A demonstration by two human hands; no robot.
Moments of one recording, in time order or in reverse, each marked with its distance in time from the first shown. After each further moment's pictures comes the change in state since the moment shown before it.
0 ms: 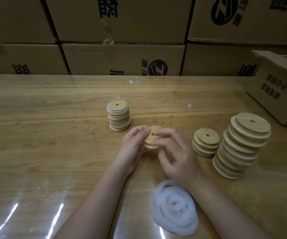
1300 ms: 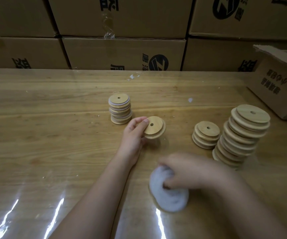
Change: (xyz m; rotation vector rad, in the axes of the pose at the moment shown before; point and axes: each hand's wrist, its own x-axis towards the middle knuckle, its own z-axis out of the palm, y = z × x) left_hand 0.002 -0.004 0.001 -0.002 0.104 0.069; right_hand 0.014 -0.037 -0.034 -0.223 -1.160 0.399
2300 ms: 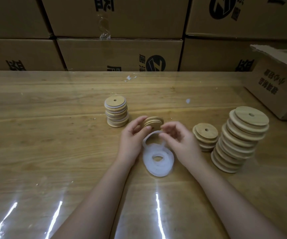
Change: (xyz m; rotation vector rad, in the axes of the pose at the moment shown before) left_hand 0.004 -0.006 -0.003 0.267 -0.045 0.263; right_hand 0.047 0.041 0.023 0.971 0.904 -0.080
